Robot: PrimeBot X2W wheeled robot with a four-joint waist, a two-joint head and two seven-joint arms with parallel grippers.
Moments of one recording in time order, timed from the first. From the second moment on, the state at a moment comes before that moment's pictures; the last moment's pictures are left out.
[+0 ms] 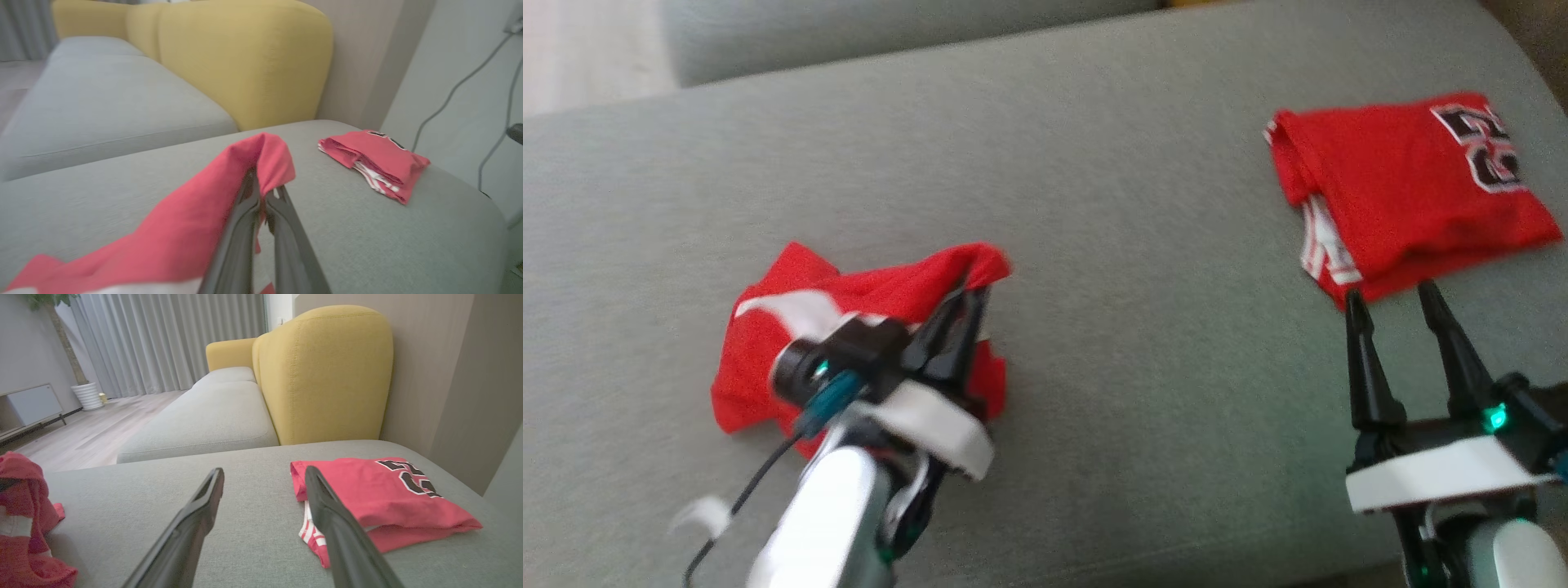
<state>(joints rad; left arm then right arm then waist) -0.22 0.06 -0.41 0.14 -0.20 -0.06 -0.12 0.08 -0.05 0.01 -0.18 0.16 0.12 0.01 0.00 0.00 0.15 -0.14</state>
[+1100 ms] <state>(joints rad) -0.35 0.14 -0.59 0.16 -0.33 0.18 -0.25 -0.01 -0.05 0.02 -0.11 0.16 0.12 -0.03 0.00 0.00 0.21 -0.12</state>
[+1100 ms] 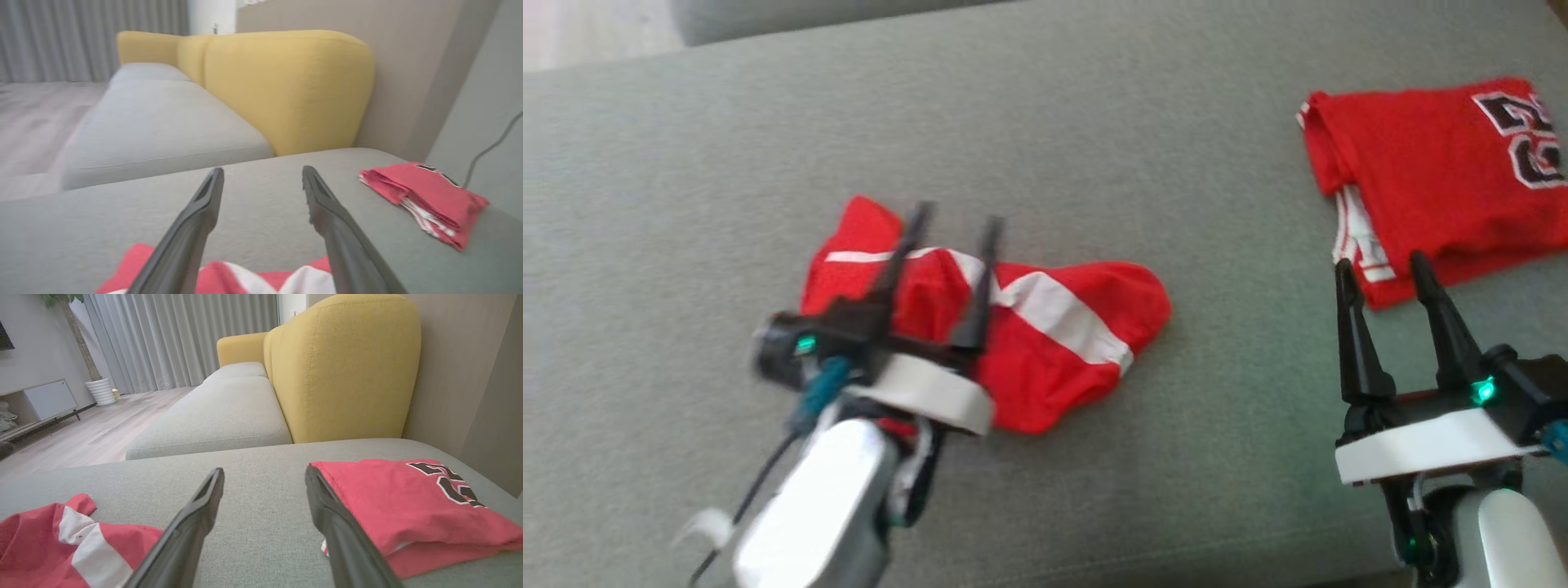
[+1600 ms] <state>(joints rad) -0.07 0.25 -0.33 0.07 -0.34 0.24 -0.25 0.06 -0.05 0.02 -0.11 0.13 0.12 0.00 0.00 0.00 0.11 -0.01</state>
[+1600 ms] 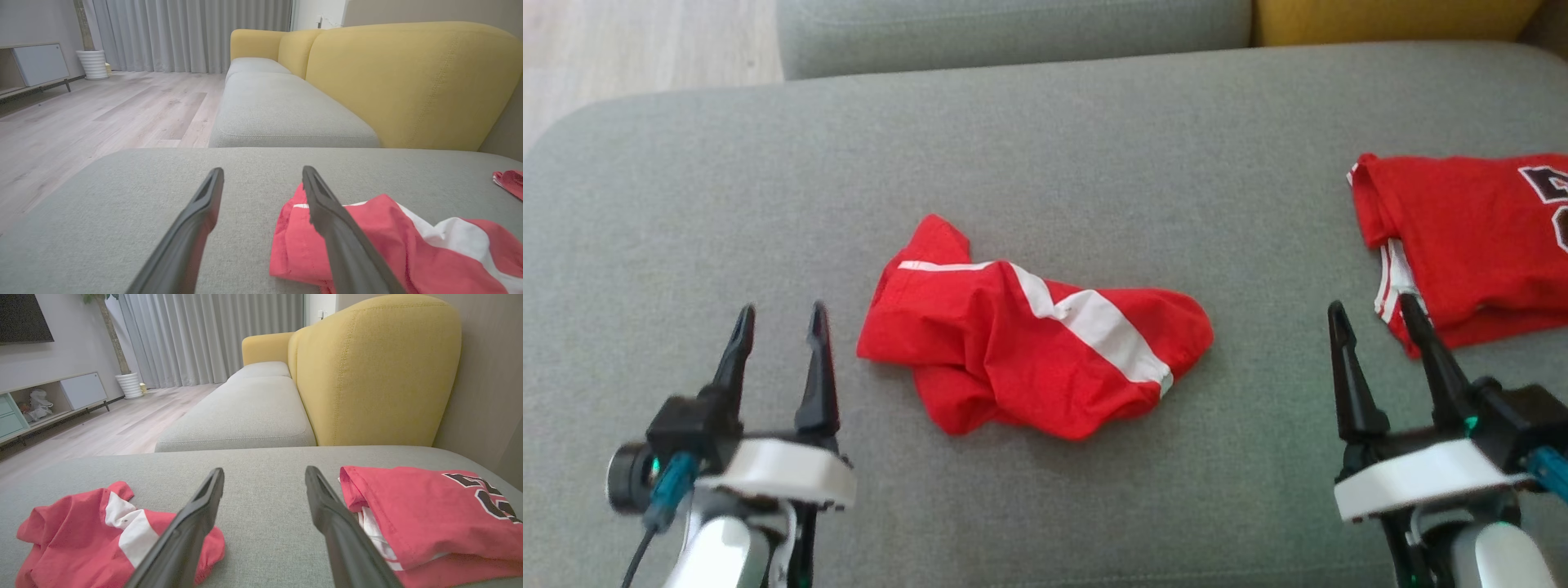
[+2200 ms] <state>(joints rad) 0.08 0.26 -0.34 0.05 -0.34 0.21 -0.25 0.17 -0.05 0.00 -0.15 0.15 0.12 0.03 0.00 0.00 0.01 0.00</state>
